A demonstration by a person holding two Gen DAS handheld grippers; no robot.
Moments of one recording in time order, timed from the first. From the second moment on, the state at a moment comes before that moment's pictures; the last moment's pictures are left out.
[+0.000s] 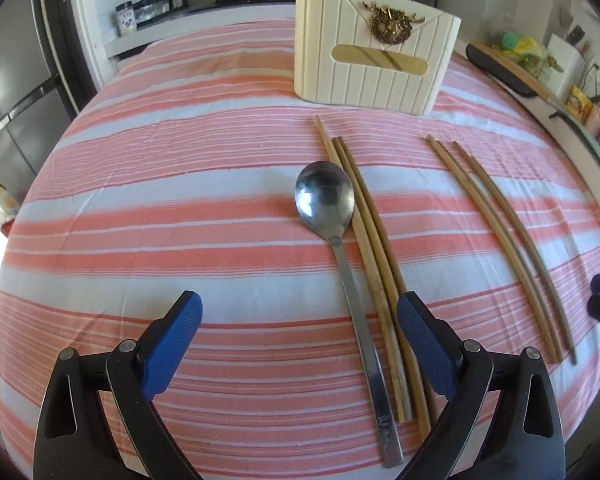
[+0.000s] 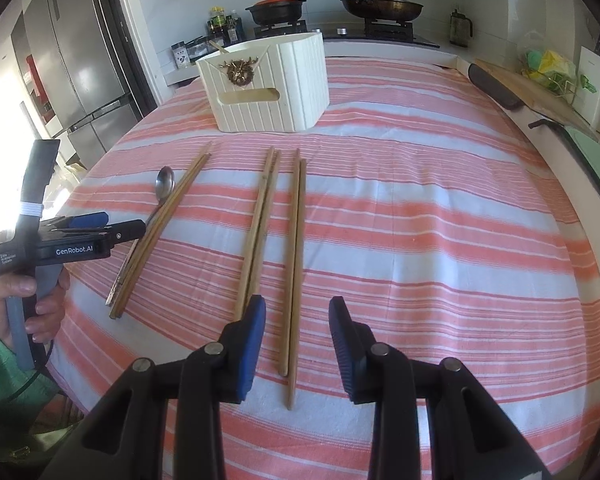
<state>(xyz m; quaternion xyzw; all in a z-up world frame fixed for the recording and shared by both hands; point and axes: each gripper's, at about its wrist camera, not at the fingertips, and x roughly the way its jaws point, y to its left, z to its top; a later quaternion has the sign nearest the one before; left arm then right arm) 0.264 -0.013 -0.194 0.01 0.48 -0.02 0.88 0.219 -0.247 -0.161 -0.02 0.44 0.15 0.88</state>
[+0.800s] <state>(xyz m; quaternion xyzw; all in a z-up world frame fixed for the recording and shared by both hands) 0.293 -0.011 -0.198 0.05 0.47 0.07 0.88 0.293 -0.212 -0.193 -0.09 0.47 0.15 0.87</state>
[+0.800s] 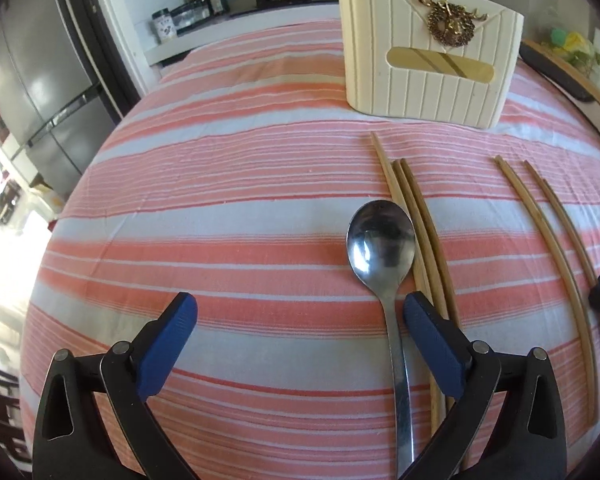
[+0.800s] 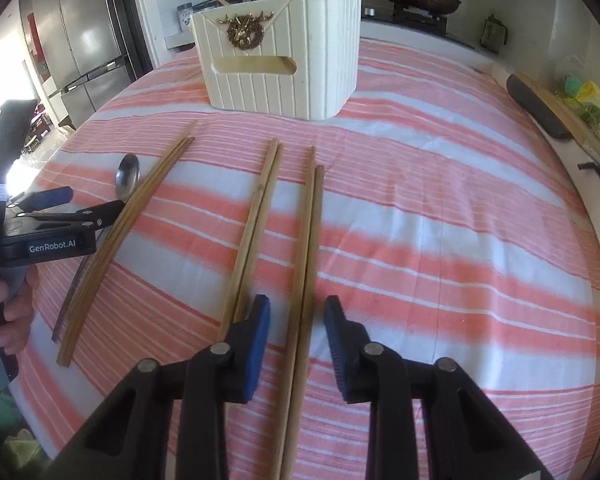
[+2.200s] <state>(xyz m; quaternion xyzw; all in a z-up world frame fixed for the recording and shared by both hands) 0.261 0.023 -0.197 0.05 0.49 0.07 0.87 0.327 -0.241 -0.186 -0.07 0.57 0.22 0.79</state>
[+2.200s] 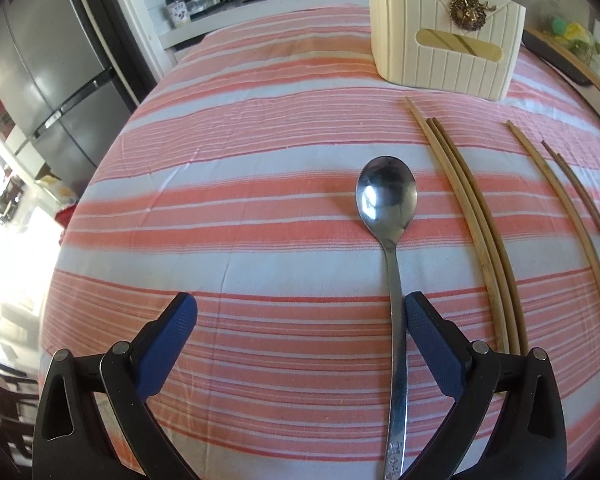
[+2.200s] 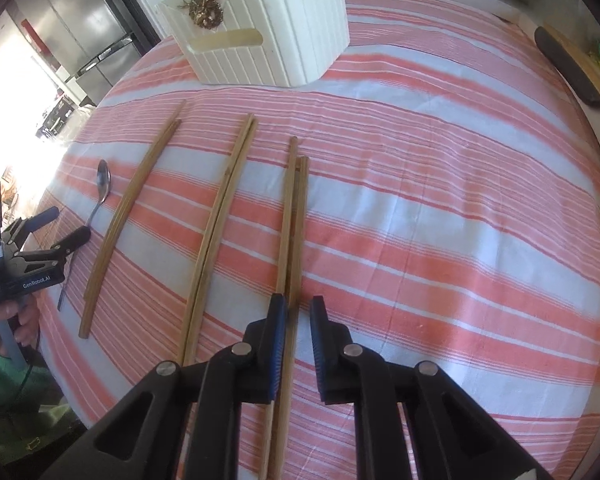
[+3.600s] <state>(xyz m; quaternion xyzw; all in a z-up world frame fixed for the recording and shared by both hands) 0.242 0.031 -0.096 -0.02 0.35 -0.06 0.93 0.304 -0.248 -0.094 -0.01 0.40 0.22 0.89</state>
